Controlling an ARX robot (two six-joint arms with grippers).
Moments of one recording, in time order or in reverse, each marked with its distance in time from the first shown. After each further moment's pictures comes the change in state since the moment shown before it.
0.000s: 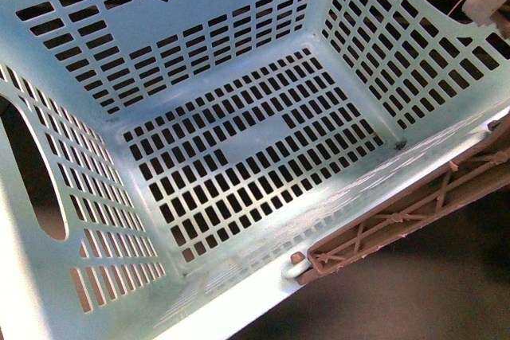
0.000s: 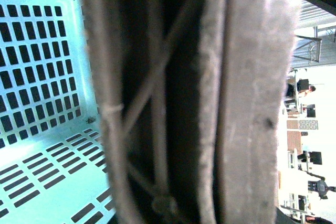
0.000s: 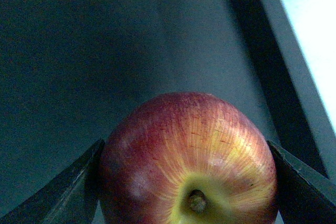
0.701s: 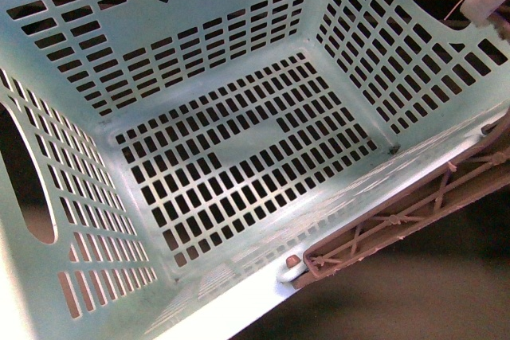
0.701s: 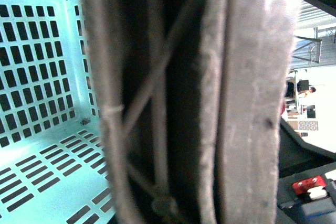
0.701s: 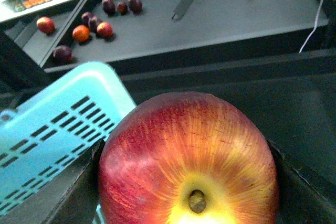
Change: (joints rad) left arm 0.000 0.000 0.000 0.000 0.000 0.000; right arm 0.486 -0.608 -0.066 -0.082 -0.042 0.323
